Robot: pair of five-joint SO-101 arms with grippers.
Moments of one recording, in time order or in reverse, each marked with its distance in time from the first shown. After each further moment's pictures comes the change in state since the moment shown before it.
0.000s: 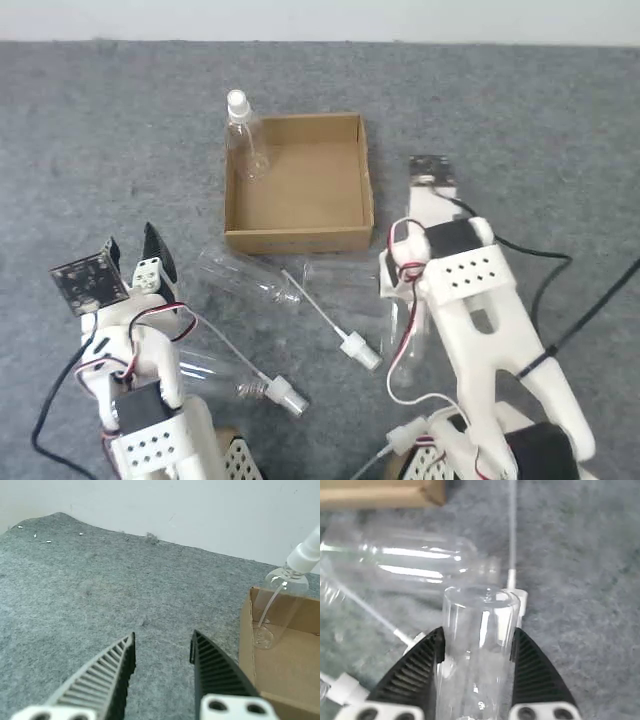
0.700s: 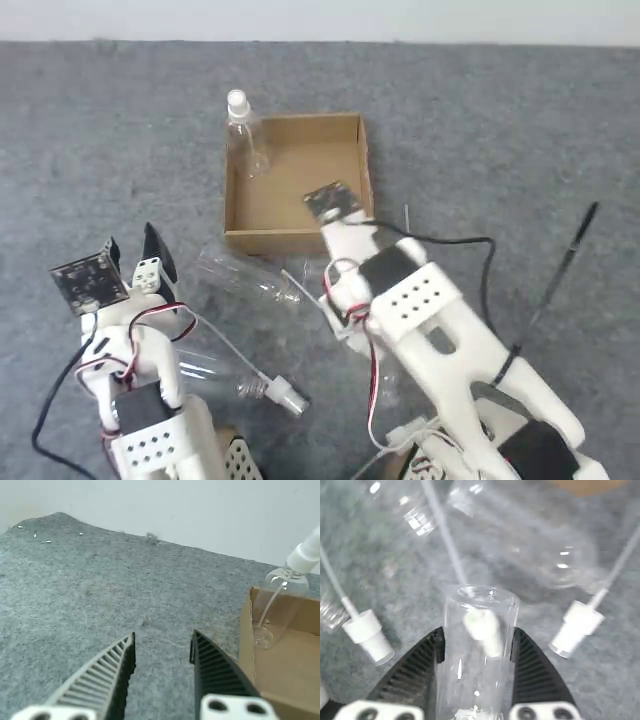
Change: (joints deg) left arm 0.0 0.0 0.0 0.0 0.0; right arm -19.4 0.0 0.8 -0.5 7.5
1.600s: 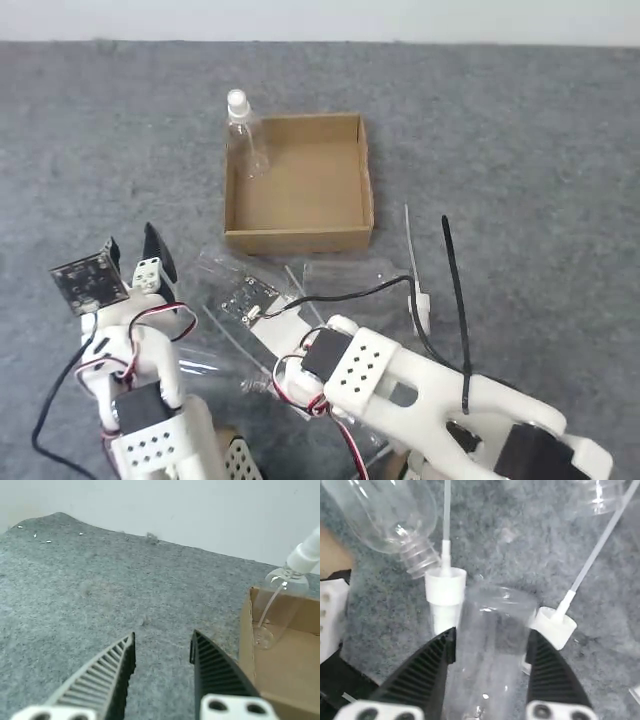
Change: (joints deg) left arm 0.0 0.0 0.0 0.0 0.0; right arm -25.0 0.3 13.2 -12.9 0.0
